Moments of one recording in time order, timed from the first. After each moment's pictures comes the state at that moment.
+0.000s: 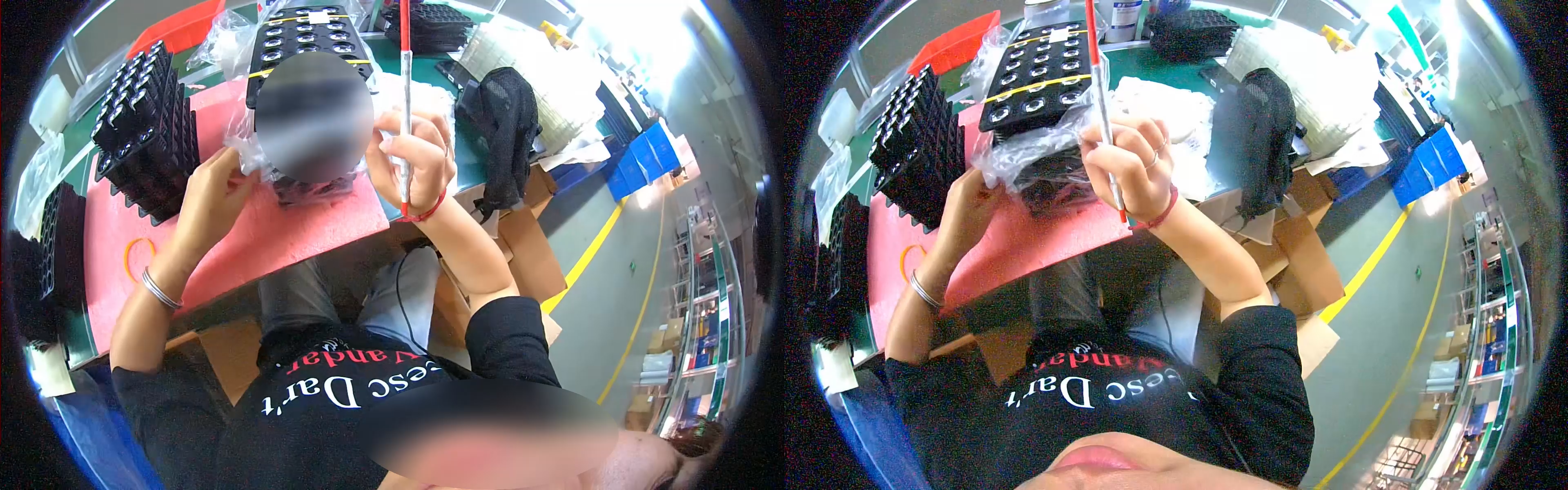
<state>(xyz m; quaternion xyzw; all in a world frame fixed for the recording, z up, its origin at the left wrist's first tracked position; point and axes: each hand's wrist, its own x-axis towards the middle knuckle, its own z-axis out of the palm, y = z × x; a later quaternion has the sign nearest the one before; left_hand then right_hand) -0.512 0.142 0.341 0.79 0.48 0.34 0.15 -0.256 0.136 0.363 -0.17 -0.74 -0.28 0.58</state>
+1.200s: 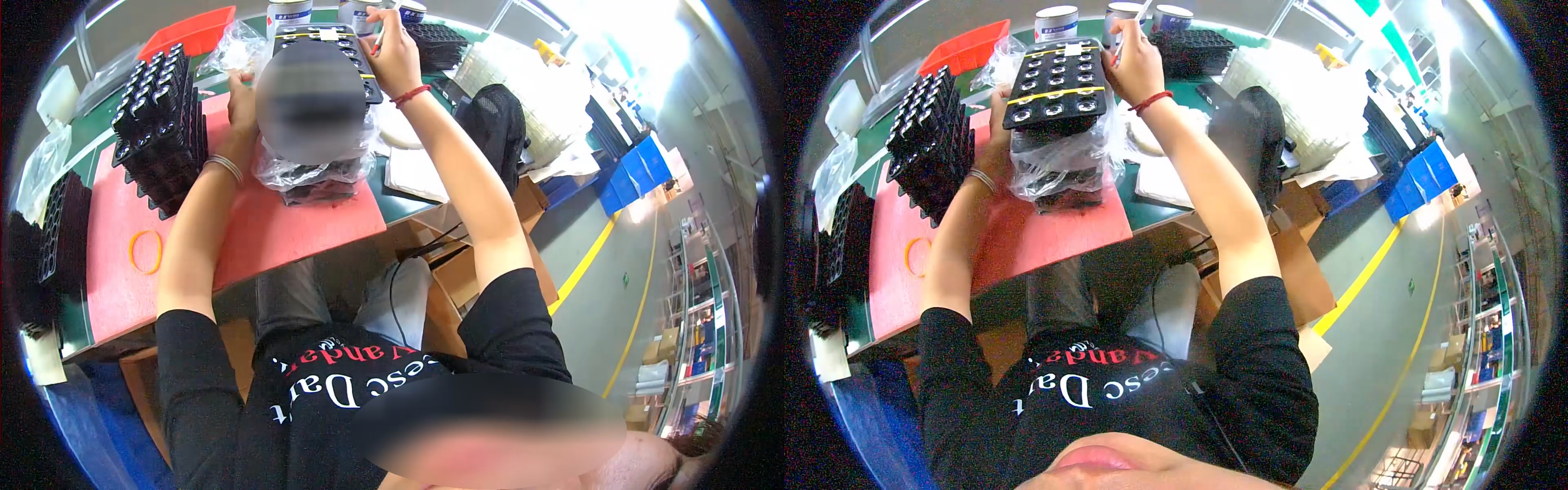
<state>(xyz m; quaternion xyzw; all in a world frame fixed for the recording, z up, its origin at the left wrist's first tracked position) -0.488 0.359 0.278 0.50 0.58 0.60 0.24 -0.245 0.285 0.402 -0.36 -0.75 -0.09 0.54</state>
